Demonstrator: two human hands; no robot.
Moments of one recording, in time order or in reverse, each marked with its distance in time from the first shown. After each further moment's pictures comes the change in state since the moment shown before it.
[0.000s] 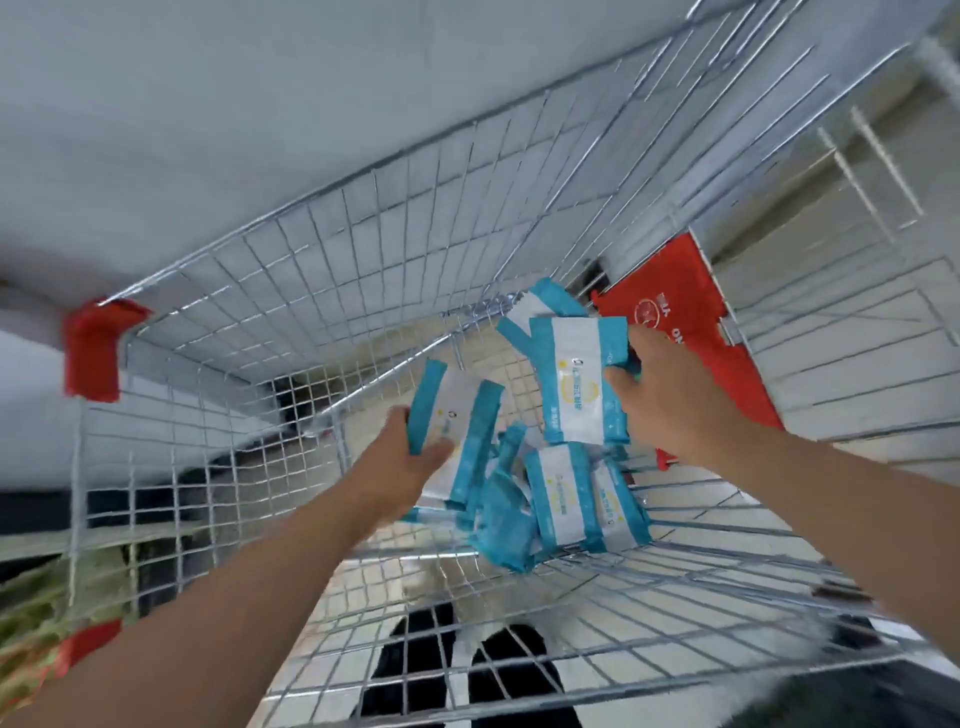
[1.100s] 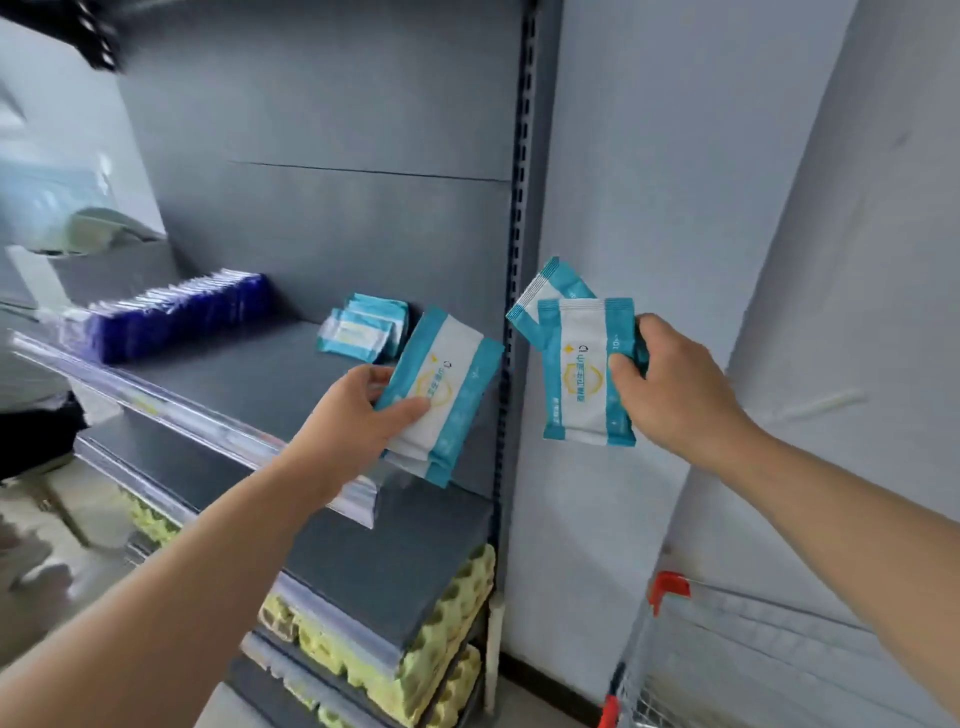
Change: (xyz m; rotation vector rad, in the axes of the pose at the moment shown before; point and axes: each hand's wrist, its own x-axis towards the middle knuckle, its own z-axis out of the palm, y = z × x) left_hand -0.641 -0.060 -0.295 -0.456 1.279 0.288; right_hand -0.332 -0.572 -0.131 0.174 0.174 -1.116
